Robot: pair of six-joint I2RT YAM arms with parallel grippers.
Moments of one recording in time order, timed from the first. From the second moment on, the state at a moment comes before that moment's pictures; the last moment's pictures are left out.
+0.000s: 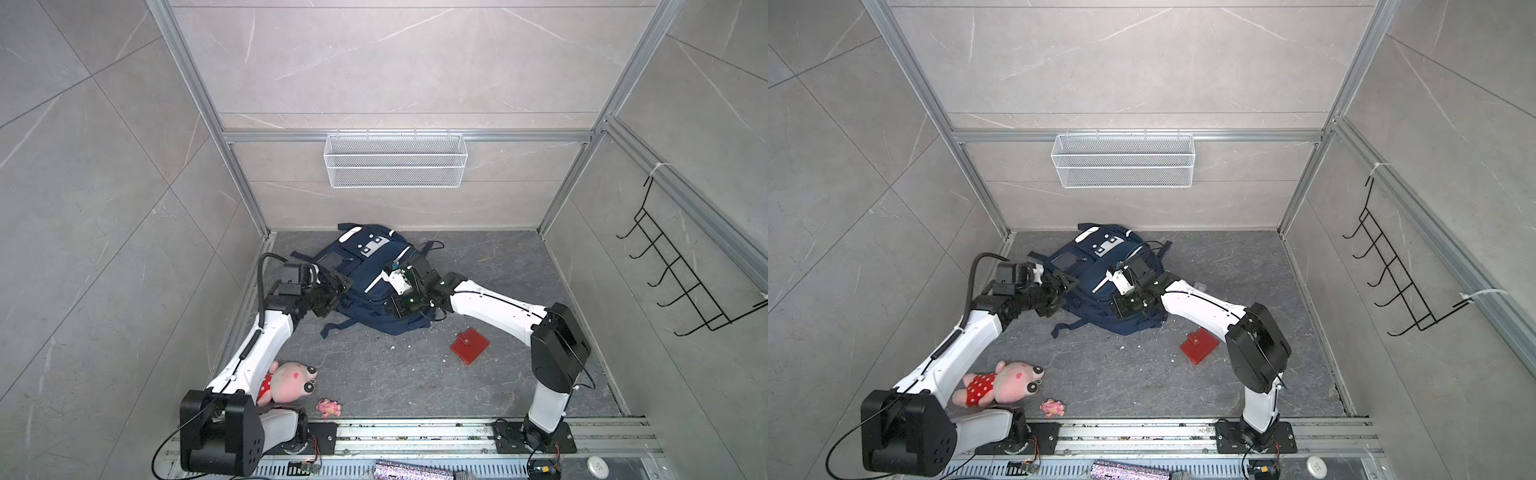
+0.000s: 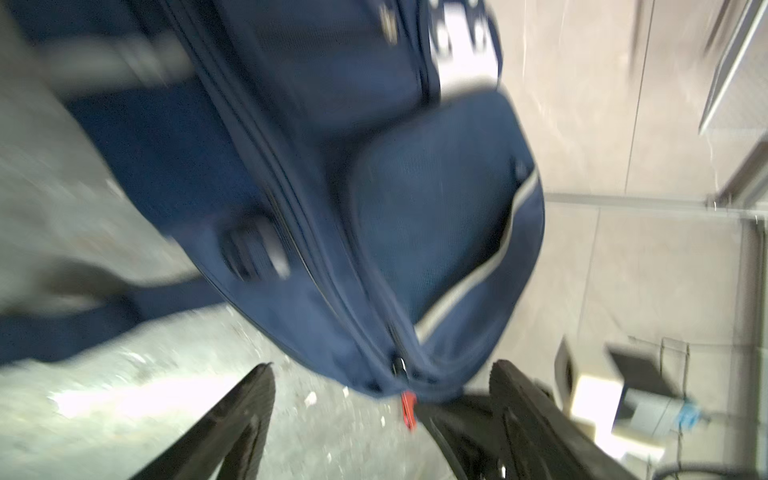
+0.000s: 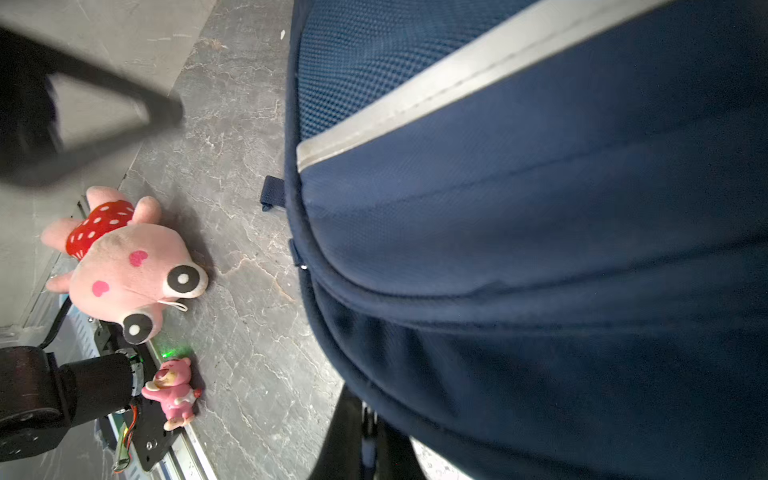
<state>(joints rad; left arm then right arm) -0.19 1.21 0.86 -0.42 0.48 -0.94 0.77 1.85 1.45 -0.52 -0.32 0.25</state>
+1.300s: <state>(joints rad) -0.10 1.20 0.69 -0.22 0.59 -1.12 0.60 1.77 1.42 -0.56 -0.25 0.24</state>
